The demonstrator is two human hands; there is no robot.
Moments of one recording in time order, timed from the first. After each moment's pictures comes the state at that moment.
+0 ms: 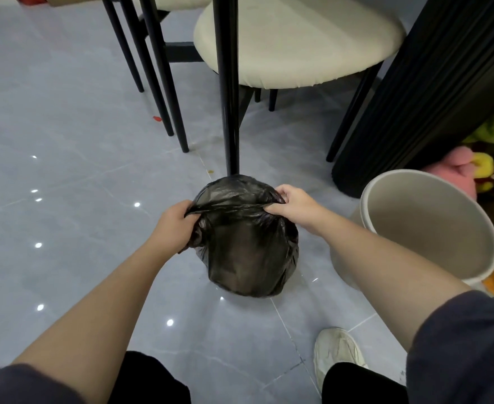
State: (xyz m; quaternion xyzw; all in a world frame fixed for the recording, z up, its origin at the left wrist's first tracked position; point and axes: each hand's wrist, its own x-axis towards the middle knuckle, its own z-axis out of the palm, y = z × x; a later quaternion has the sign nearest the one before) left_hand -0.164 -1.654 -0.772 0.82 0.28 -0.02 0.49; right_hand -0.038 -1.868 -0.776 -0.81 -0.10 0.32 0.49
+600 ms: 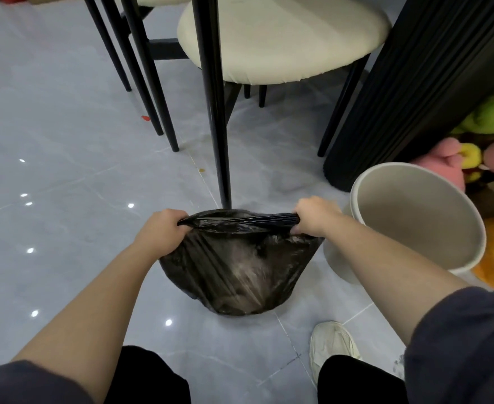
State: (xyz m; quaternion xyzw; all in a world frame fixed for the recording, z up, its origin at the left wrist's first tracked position) left_hand -0.160 -1.638 -0.788 0.94 0.18 -0.09 0.26; right_hand -0.025 -1.913 -0.785 -0.94 -0.25 0.23 -0.05
